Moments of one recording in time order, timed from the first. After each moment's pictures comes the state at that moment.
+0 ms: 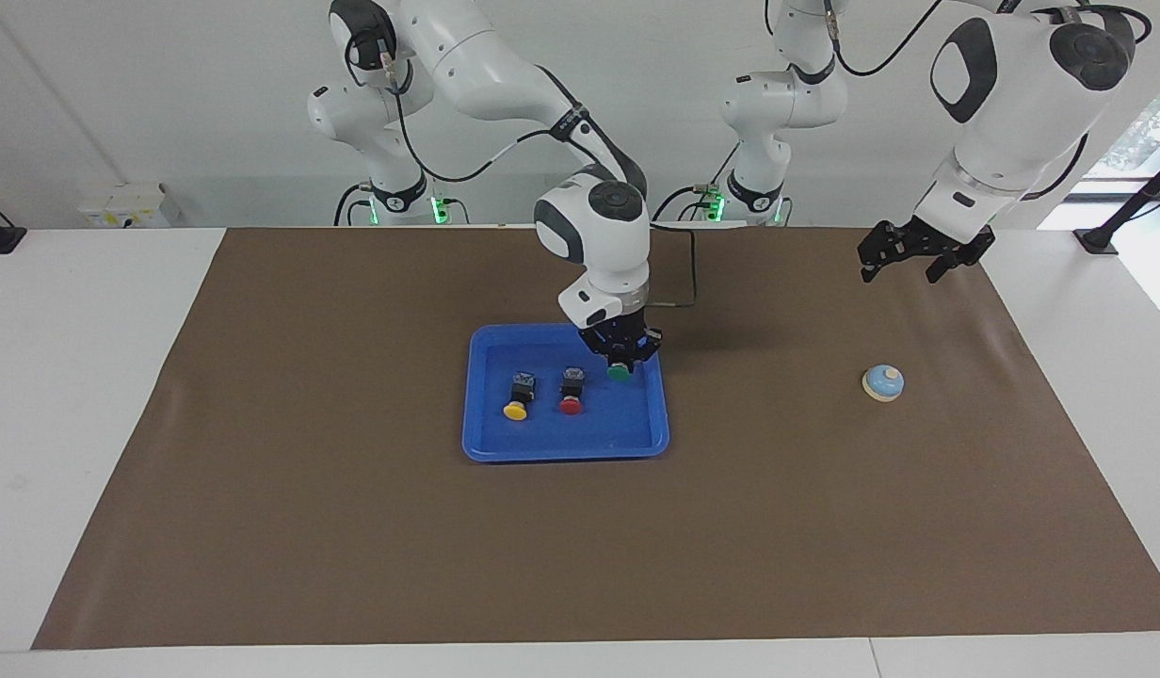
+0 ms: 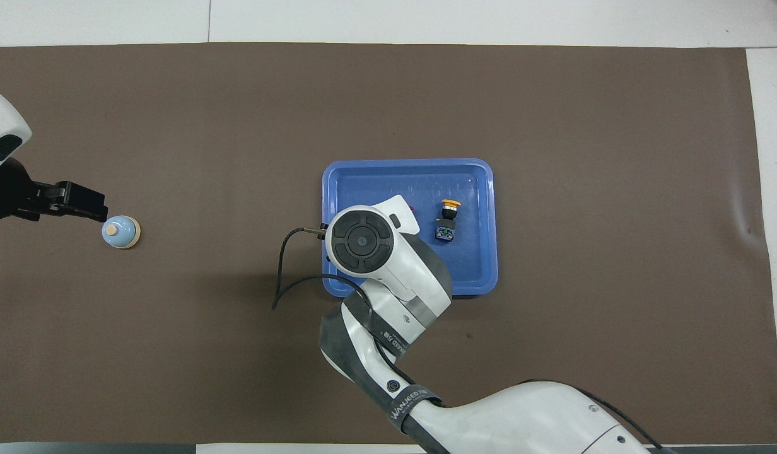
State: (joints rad) left arm -0.03 -0.02 -0.03 -1.71 0.00 1.61 0.04; right arm 0.67 0.47 0.06 -1.75 -0.04 2.36 1.02
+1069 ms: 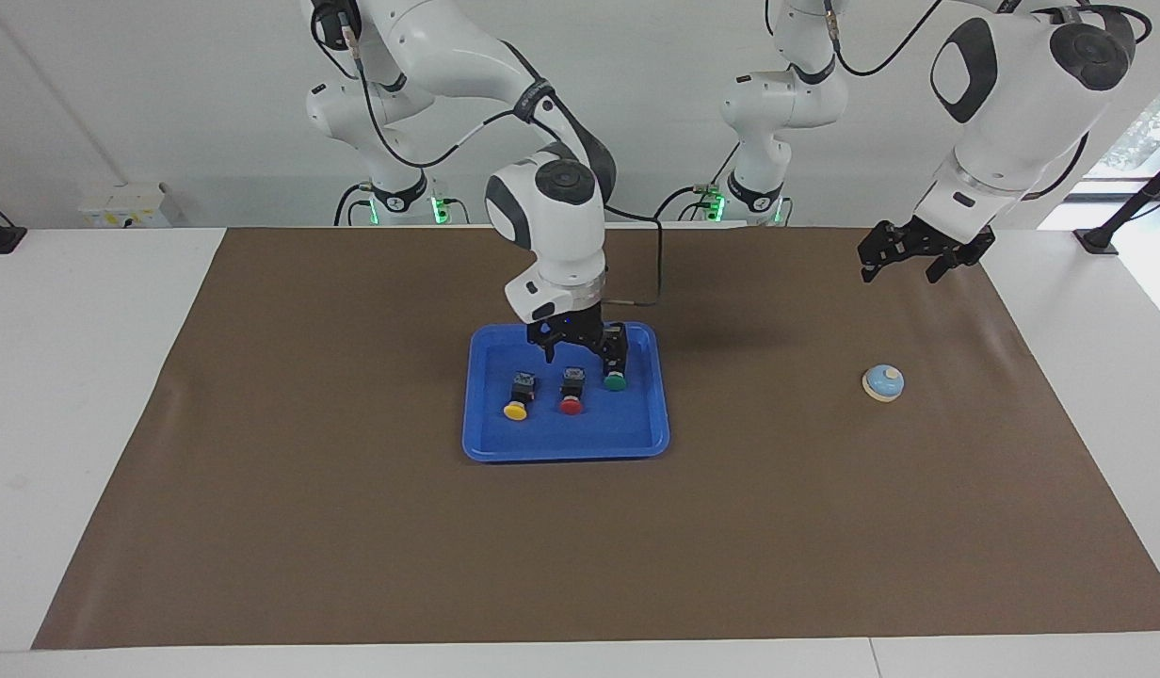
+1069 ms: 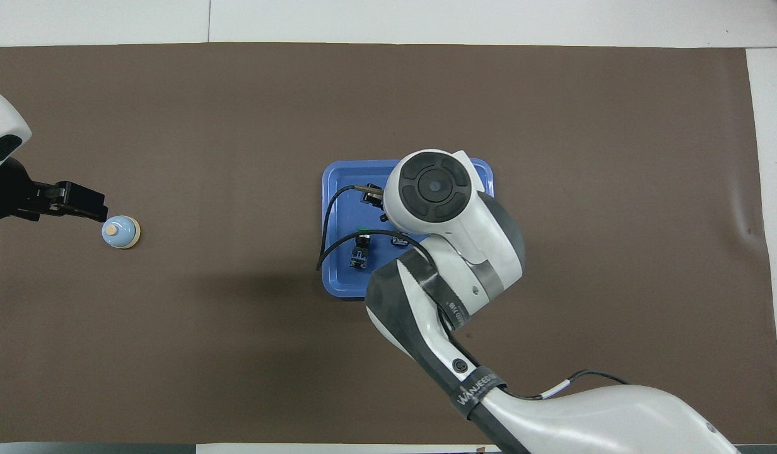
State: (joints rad) left arm -0.03 -0.02 -0.03 -1.71 0.00 1.61 0.04; right arm 0.51 0.33 0.04 -1.70 -0.04 2.13 0.86
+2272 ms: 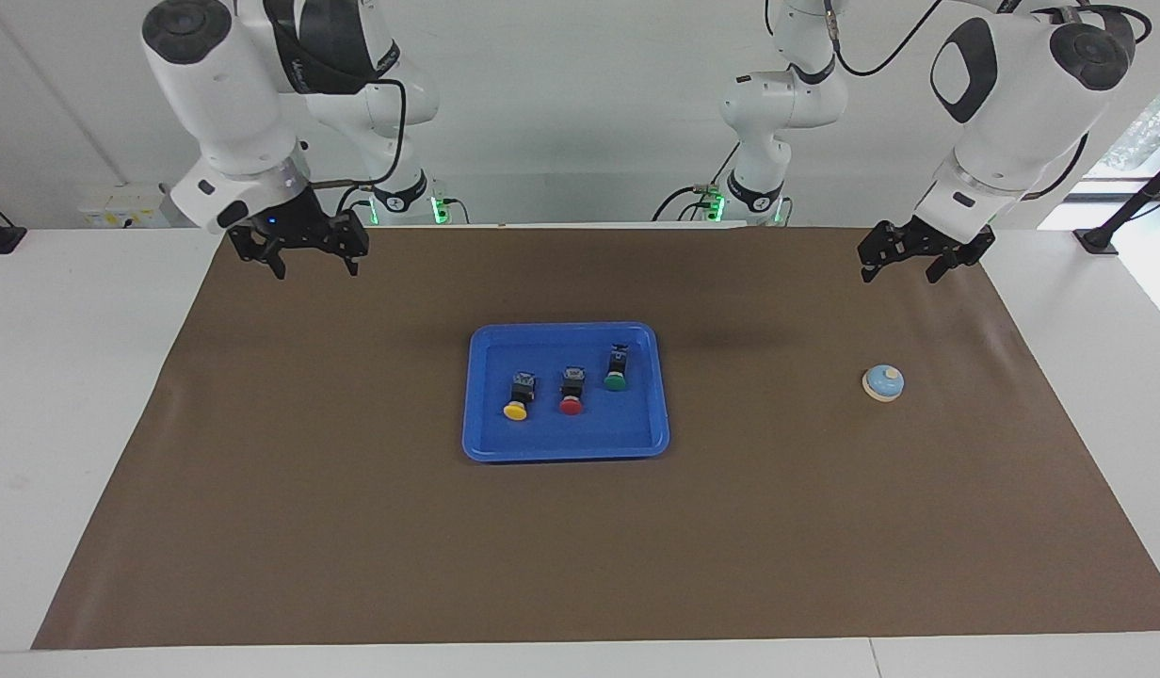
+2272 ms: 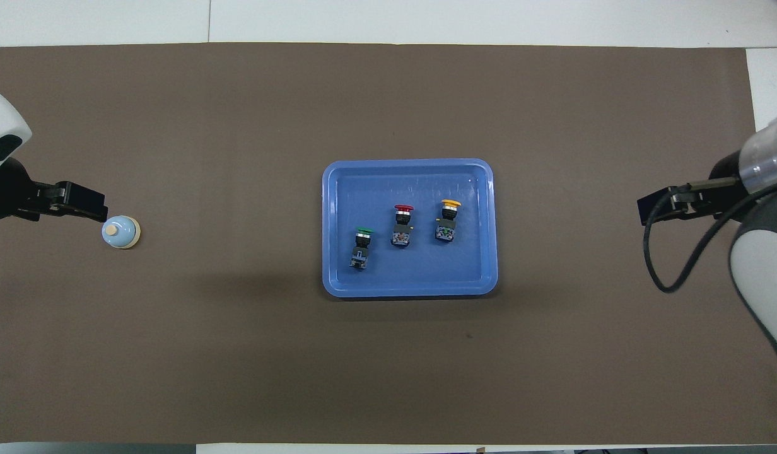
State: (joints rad) left arm -0.03 -0.02 -0.03 -1.71 0.00 1.61 0.04; right arm -0.02 -0.05 0.07 -1.69 -0.03 1.56 0.01
